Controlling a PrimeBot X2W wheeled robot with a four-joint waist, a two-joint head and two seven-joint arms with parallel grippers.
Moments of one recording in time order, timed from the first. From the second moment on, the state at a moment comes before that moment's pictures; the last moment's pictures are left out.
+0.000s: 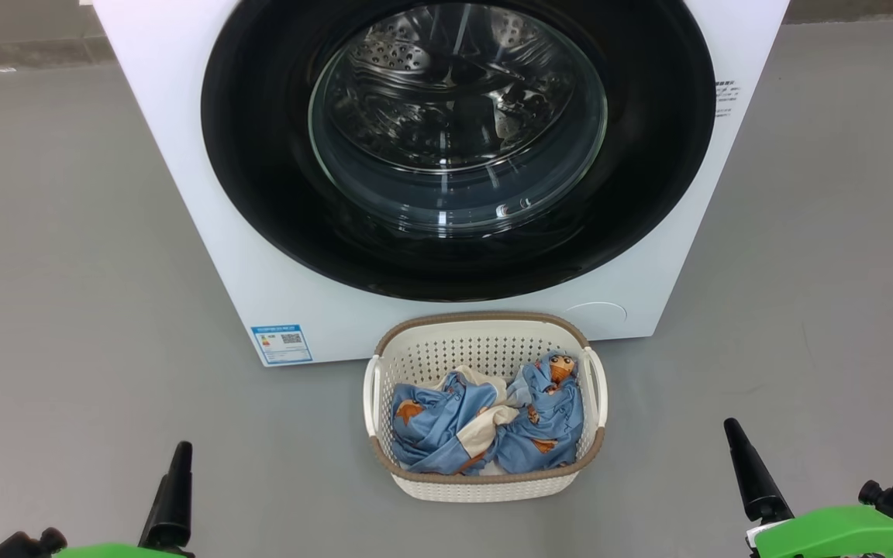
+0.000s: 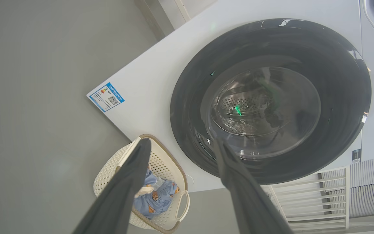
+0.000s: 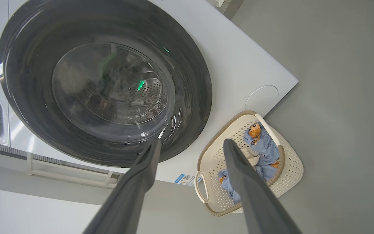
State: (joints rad) left arm -0.01 0.05 0.02 0.23 -1.18 -0.13 -0.03; right arm -0.04 -0.07 -0.04 0.34 1.12 0.13 -0.03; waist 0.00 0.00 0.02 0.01
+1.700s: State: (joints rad) left arm -0.01 0.09 -0.03 0.16 -0.67 -0.13 -0.18; right arm -0.07 -0.12 0.02 0.36 0.59 0.13 -0.17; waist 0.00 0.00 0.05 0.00
